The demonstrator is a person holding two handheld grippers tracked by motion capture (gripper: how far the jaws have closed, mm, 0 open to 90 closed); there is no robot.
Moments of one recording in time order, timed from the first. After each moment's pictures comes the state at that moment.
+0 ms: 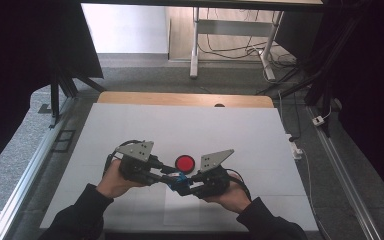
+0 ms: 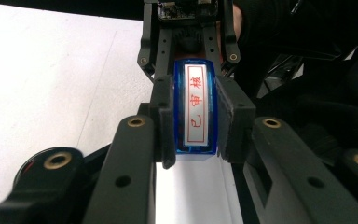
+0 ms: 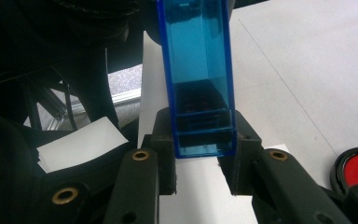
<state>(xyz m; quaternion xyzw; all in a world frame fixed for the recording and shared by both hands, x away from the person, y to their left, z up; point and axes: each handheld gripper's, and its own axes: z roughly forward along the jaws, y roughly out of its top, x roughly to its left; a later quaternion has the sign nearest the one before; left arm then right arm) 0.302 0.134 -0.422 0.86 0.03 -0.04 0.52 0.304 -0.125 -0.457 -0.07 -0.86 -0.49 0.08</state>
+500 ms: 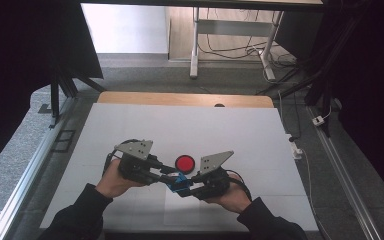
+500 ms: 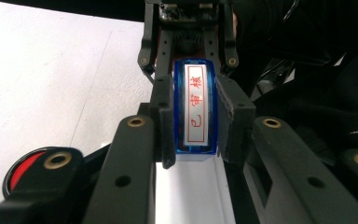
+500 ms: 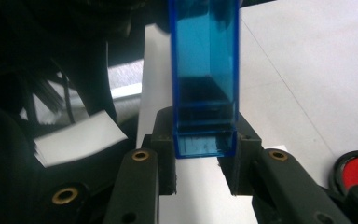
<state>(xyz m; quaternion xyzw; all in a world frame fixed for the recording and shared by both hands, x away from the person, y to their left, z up) 0.304 0.136 -0.423 0.85 0.04 -0.06 0.52 0.301 -0.125 -0.457 -0.05 -0.87 -0.49 0.07</state>
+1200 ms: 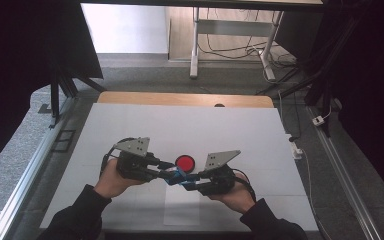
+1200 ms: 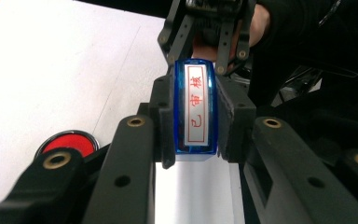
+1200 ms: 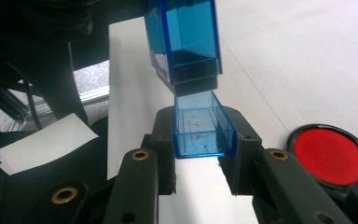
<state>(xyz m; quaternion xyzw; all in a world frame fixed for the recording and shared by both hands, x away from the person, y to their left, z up) 0.302 0.141 -0.420 0.85 0.09 -0.03 0.51 0.303 -0.139 -0.452 -0.11 -0.87 -0.47 0.02</state>
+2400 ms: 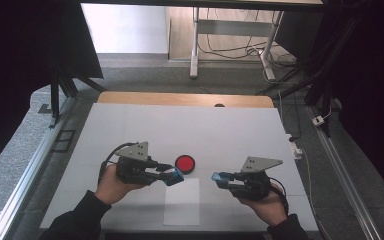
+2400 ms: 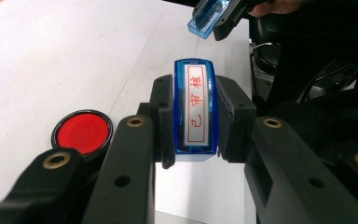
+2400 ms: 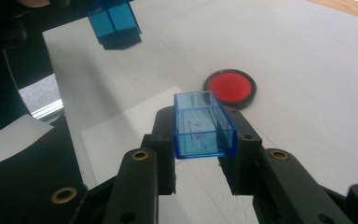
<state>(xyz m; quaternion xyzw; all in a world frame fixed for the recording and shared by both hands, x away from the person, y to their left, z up) 0.290 0.141 -0.428 0.86 0.14 0.00 0.50 0.280 -0.219 -0.435 -0.24 -0.85 -0.46 -0.07</state>
